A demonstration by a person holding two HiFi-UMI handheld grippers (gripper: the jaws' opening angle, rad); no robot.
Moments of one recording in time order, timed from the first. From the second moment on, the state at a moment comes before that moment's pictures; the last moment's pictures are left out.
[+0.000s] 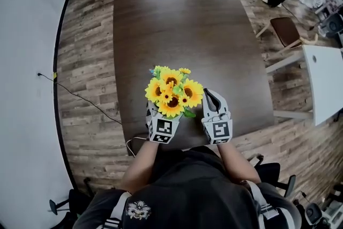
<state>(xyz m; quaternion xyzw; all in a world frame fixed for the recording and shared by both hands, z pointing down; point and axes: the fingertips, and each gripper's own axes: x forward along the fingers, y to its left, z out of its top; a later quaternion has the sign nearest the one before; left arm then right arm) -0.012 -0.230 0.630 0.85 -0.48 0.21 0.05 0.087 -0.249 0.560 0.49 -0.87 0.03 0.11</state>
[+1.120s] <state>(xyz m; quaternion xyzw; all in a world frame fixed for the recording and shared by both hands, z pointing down) 0.002 -0.245 0.712 0.82 -0.49 0.27 0.11 0.133 -0.257 0.606 0.50 -0.85 0.06 0.15</state>
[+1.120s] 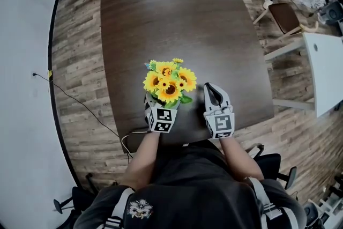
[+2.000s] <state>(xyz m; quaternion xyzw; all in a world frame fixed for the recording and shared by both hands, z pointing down) -0.004 -0.235 0.709 0.83 -0.49 0.25 0.12 0.123 -0.251 0.589 0.49 -0.86 0.04 0.13</state>
